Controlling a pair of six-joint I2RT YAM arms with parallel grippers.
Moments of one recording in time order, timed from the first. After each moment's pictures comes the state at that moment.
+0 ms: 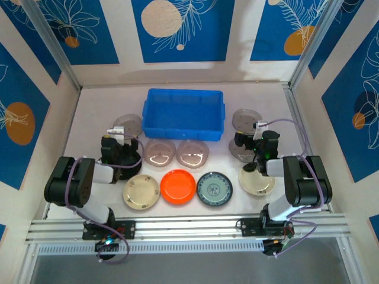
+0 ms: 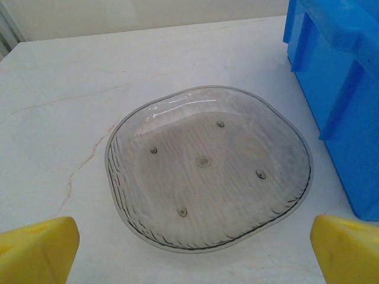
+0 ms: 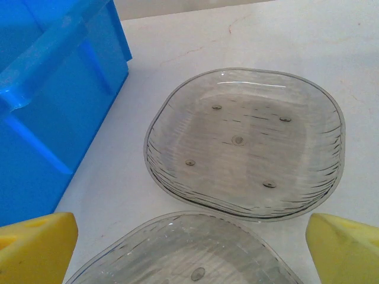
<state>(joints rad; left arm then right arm) -0.08 1.58 0.35 0.87 -0.09 0.03 0.00 1.53 0.40 0.71 -0.15 0.10</state>
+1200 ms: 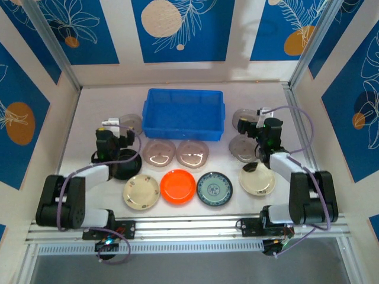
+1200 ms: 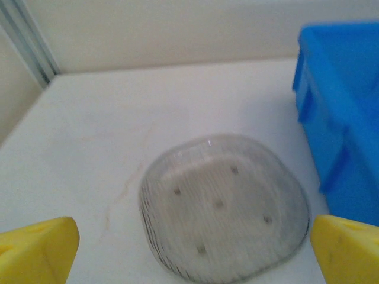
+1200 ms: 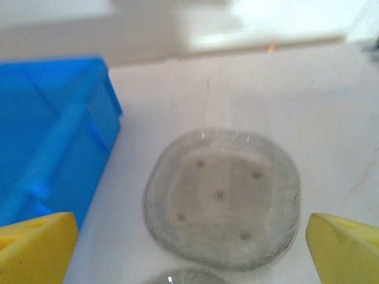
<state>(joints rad) -0.08 1.33 0.46 0.57 -0.15 0.02 0.04 1.33 0.59 0.37 -0.01 0.13</state>
